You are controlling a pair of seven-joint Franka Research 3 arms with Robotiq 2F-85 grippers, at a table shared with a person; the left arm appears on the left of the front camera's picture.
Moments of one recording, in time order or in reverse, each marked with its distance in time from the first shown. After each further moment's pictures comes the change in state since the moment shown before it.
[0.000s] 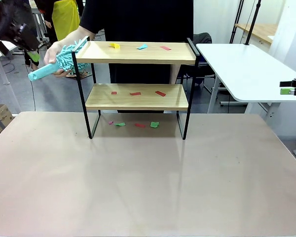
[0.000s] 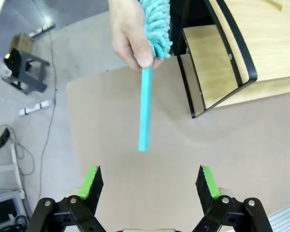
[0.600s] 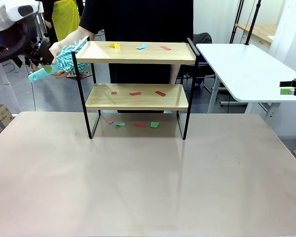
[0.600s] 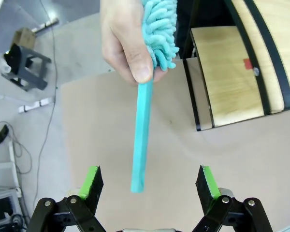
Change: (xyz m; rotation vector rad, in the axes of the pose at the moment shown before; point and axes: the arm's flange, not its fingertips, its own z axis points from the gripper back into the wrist) left arm 0.008 -0.006 -0.058 0.022 -0.003 0.028; right arm 0.000 0.000 0.000 0.000 0.000 0.000
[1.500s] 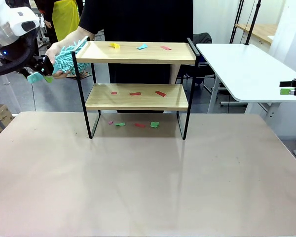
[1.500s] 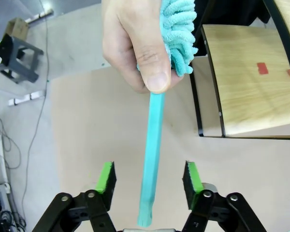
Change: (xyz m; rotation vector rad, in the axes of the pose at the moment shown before) left arm -0.001 0.017 -0.040 -0.037 0.023 0.052; right arm 0.000 0.000 0.000 0.000 0.000 0.000
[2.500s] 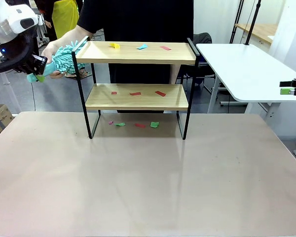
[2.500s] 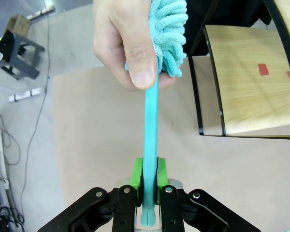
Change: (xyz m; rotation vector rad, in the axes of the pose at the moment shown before) left arm 0.001 0.002 0.005 0.004 0.012 0.019; right arm 0.000 0.000 0.000 0.000 0.000 0.000
